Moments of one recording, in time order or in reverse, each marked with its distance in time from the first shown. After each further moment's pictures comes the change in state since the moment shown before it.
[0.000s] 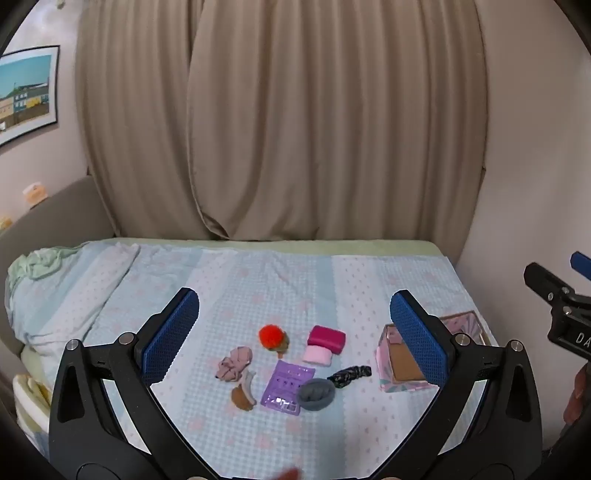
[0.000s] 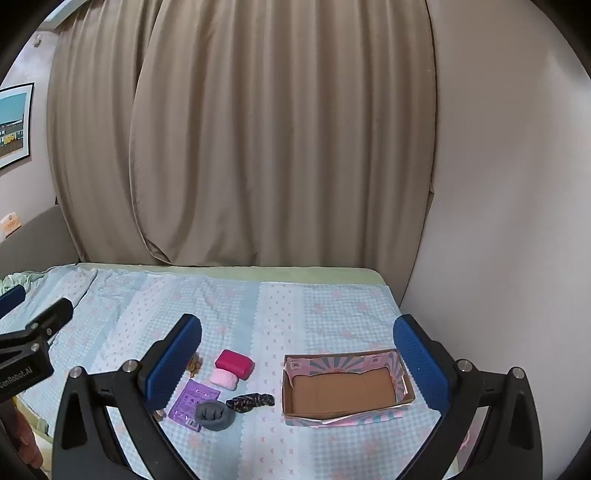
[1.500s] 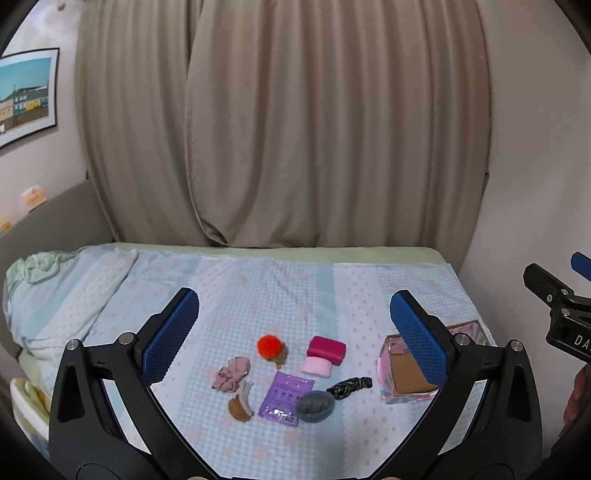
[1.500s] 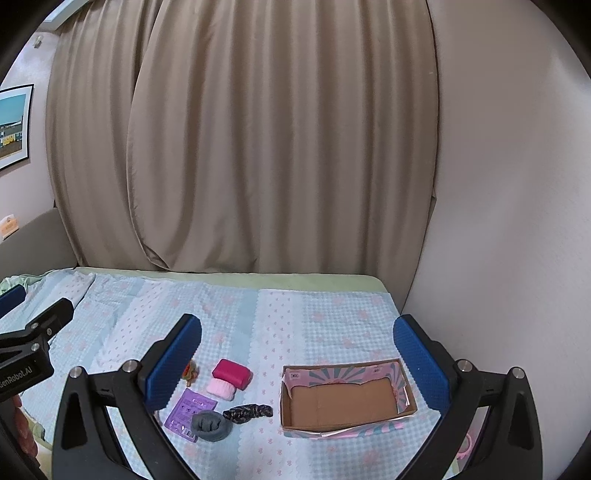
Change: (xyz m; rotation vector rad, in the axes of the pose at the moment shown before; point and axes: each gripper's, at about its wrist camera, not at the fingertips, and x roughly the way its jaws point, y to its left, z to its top) left arm 0.018 -0.005 0.012 0.010 0.014 0.010; right arm 0.014 -0.002 0.007 -0.015 -0.010 -0.004
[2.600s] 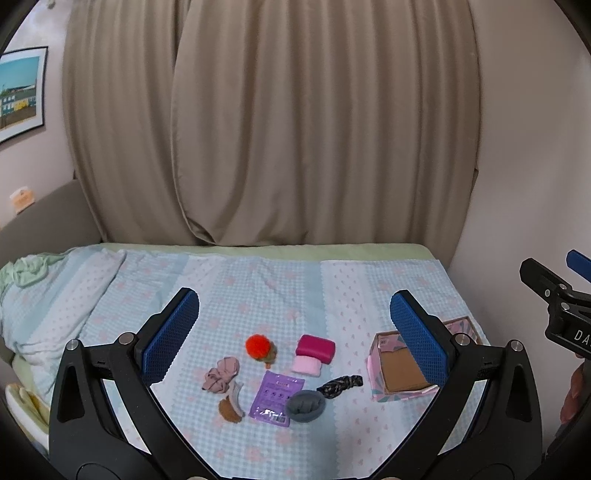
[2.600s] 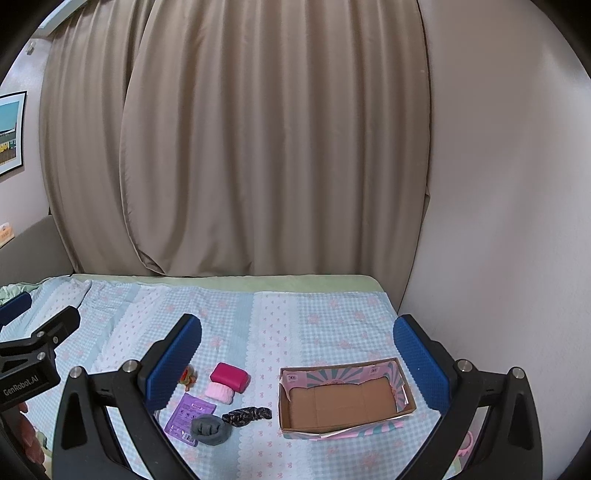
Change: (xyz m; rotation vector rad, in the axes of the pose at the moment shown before) left arm 0.005 -0.005 0.002 0.013 0.008 -0.052; right arm 0.003 -0.003 -0.002 0.023 -0.008 -0.012
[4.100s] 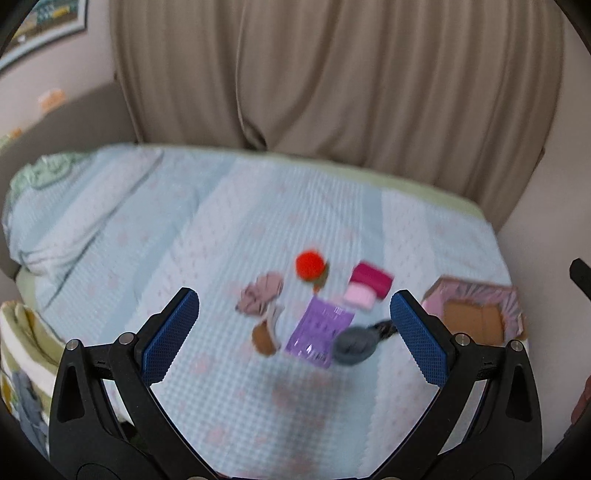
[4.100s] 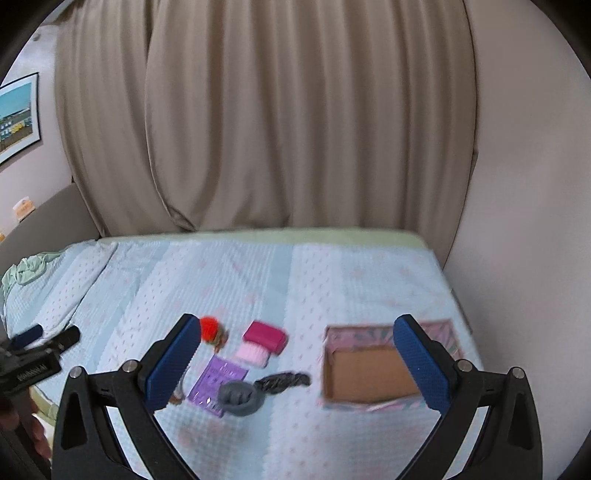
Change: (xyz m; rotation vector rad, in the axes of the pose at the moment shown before) left arm 0.070 0.099 -0.083 -0.190 0.264 0.136; right arm 0.071 0.054 -0.062 -0.005 0.191 0.135
